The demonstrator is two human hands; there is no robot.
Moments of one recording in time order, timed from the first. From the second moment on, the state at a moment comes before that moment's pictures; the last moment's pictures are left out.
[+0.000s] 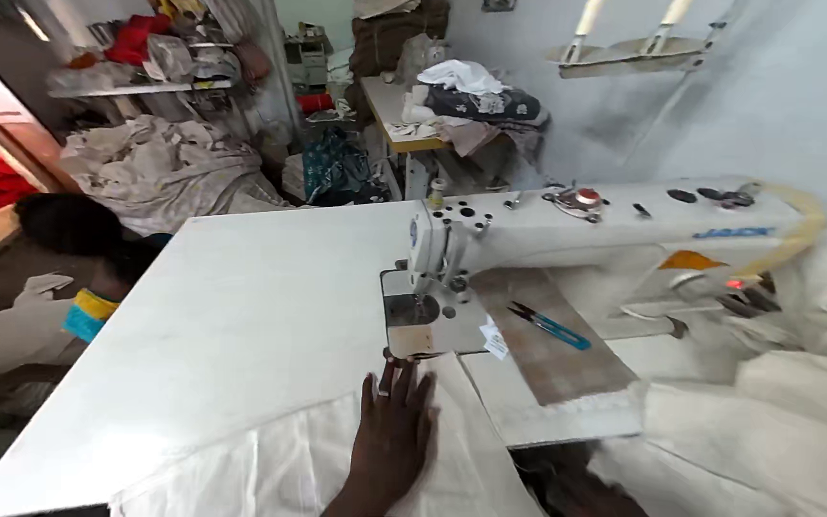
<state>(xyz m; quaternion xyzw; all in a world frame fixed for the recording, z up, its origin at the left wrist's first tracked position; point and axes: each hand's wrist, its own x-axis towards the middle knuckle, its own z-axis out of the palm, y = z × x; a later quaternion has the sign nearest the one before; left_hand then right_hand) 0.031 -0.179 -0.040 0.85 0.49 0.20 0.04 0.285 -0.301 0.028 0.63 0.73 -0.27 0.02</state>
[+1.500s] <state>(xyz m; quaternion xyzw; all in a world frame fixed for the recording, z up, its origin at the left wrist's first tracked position) 0.054 -0.162 0.066 0.70 0.29 0.47 0.46 0.222 -0.235 0.018 0.48 0.58 -0.18 -0.63</state>
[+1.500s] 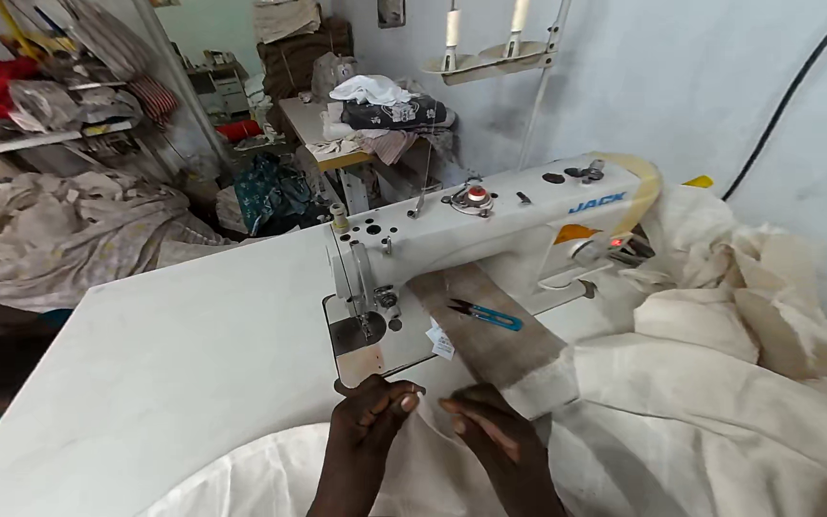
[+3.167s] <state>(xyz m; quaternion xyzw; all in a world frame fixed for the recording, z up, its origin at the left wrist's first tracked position) 0.018 -0.131 0.071 0.72 0.43 0.37 0.40 0.228 -0.273 0.017 0.55 0.73 -0.39 -0.07</state>
